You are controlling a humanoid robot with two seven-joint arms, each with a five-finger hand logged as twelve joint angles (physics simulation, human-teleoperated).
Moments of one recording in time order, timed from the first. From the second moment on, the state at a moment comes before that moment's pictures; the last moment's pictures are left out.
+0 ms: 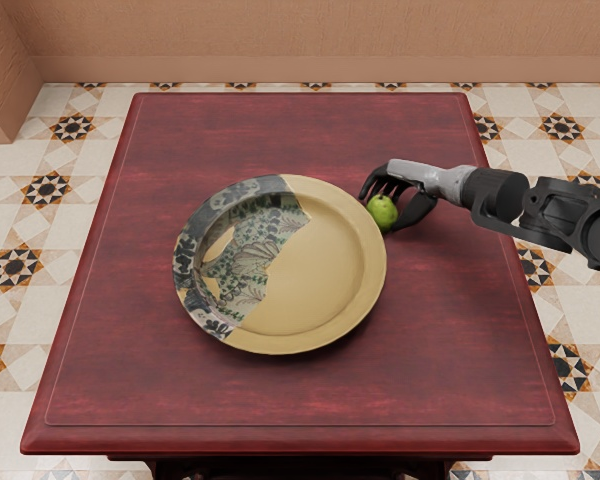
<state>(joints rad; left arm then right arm) -0.06 0.00 -0.19 -0.13 -0.06 -0.40 -0.06 1.08 -0.39 0.13 0.87 -1.06 0.18 0.08</state>
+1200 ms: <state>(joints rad) -0.06 0.00 -0.19 -0.13 -0.06 -0.40 -0.06 1.09 -0.39 0.11 0.87 -1.06 0.17 0.06</state>
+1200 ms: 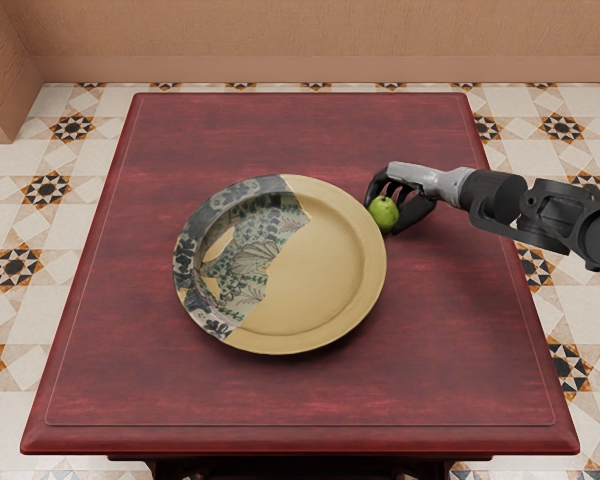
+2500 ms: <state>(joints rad) -0.09 0.00 -0.19 -0.13 -0.06 -0.40 -0.06 1.13 -0.58 0.17 1.05 -0.99 0.19 0.06</state>
